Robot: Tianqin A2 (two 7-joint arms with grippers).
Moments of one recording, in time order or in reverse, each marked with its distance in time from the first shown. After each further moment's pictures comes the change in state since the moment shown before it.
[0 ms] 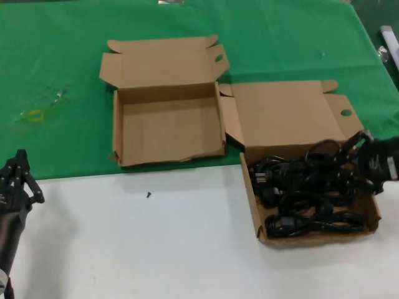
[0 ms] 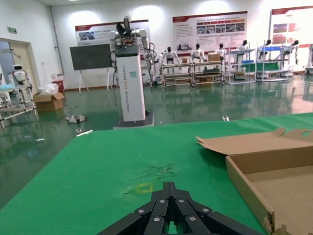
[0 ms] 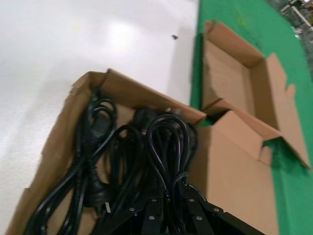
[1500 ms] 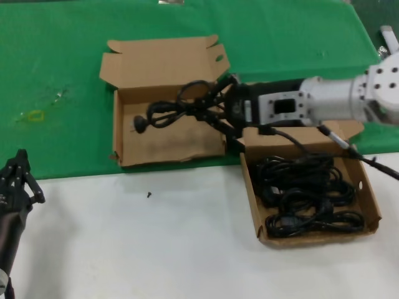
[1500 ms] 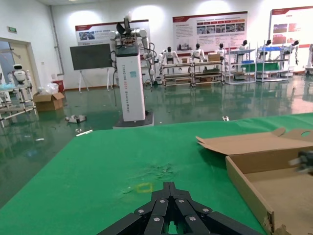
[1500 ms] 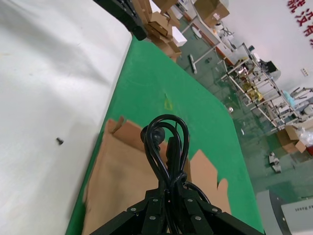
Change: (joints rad) left arm 0.000 0.000 0.000 0.000 0.000 0.000 0.000; right arm 0.275 -0.453 -0.142 -0.126 -0.087 0.176 0.079
